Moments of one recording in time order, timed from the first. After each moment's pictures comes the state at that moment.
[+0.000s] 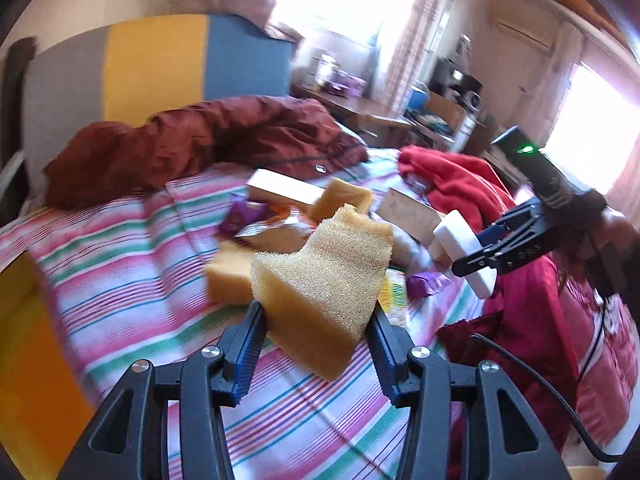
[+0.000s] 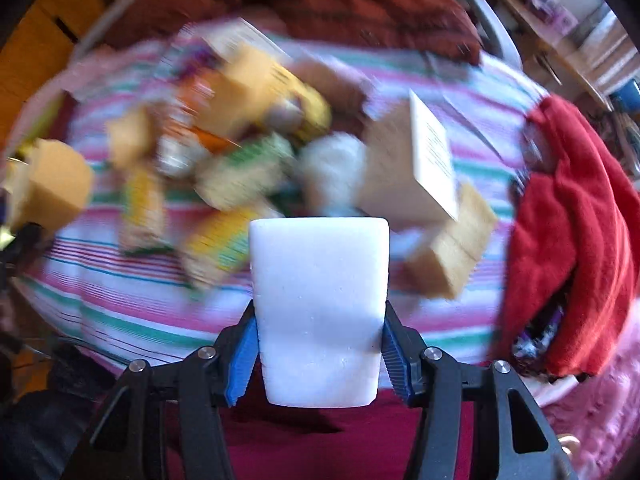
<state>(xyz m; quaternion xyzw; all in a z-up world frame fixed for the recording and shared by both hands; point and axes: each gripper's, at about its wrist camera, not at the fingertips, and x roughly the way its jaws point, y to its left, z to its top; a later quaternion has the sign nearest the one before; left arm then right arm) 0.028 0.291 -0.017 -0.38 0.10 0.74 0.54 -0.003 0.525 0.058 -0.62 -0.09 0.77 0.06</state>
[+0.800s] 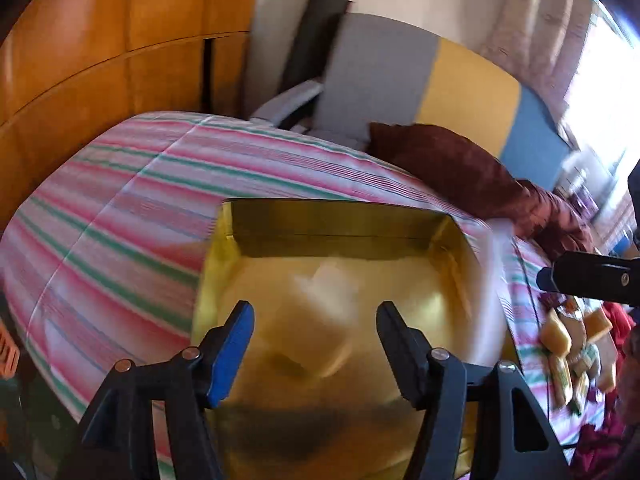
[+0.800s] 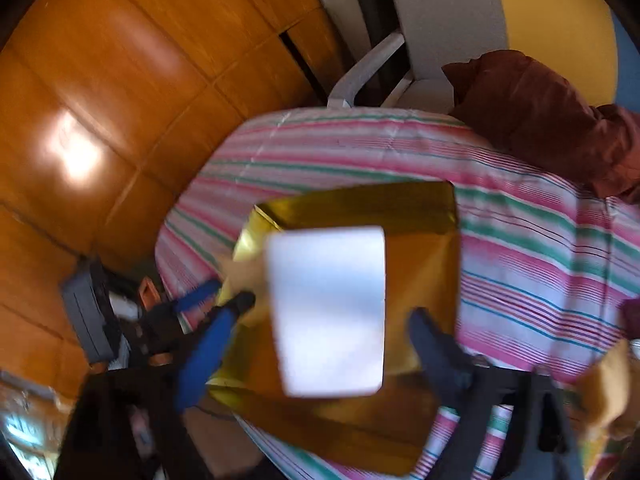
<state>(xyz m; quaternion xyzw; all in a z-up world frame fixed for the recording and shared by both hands) -0.119 0.011 -0.045 -0.43 -0.04 0.89 0.15 -0.102 0.161 0.013 -0.53 0.03 0.80 -0.29</state>
